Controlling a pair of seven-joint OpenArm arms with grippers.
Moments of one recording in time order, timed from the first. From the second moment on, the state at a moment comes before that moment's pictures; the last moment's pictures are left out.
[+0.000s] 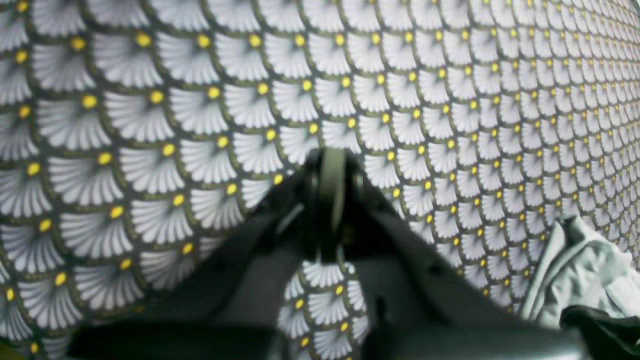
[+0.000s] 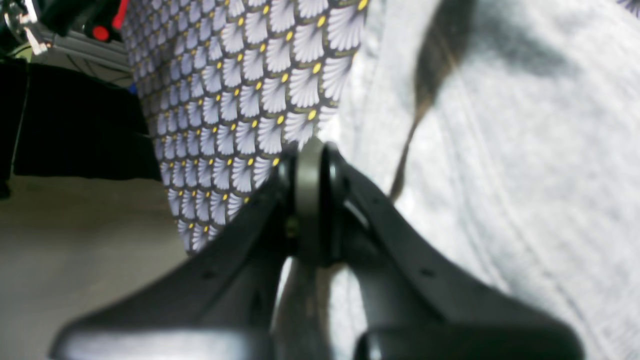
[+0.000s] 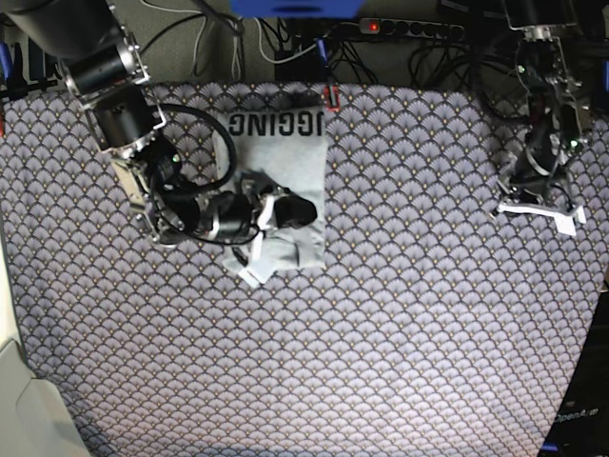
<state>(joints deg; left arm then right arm) 9.8 -17.3 -17.5 96.9 -42.3 14.2 44.9 19.5 11.0 -22.7 57.7 54.4 39.5 -49.9</state>
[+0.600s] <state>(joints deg) 23.0 -18.5 -23.8 110.1 -43.3 13.3 45.3 0.8 18.4 -10.4 105.5 54.6 39.5 -63.5</state>
